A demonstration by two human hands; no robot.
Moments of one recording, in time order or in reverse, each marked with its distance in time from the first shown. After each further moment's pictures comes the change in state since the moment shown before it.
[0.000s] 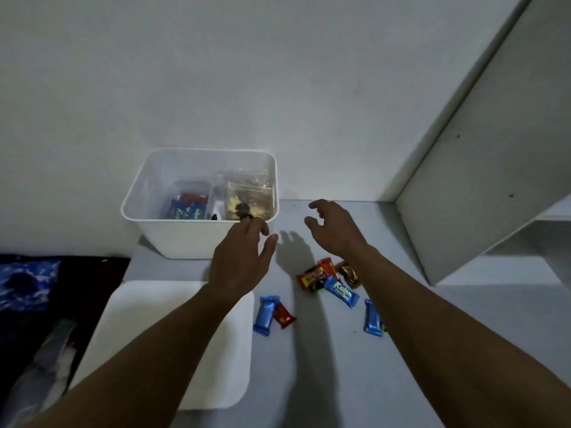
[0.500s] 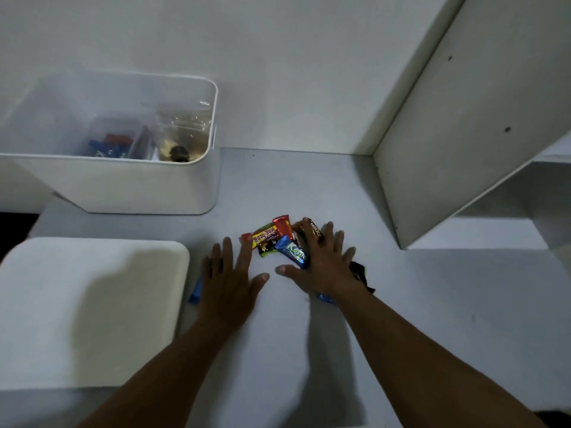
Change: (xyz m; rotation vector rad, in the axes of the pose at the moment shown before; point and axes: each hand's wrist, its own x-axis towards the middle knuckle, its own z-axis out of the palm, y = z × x) left_hand -0.113 0.017 0.181 0.279 -0.385 -0.207; right_hand -0.081 0.178 0.062 -0.231 -0.313 0.188
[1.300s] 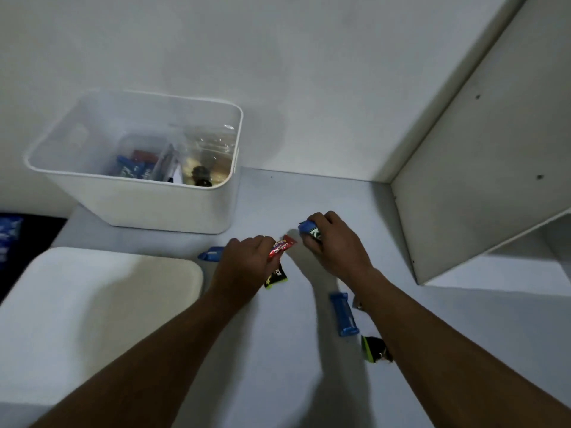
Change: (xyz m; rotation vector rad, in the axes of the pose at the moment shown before) left_hand 0.068 0.006 -0.056 0.069 0.375 0.408; right_hand 0.052 -0.029 -0.059 -0.047 0.398 -0.427
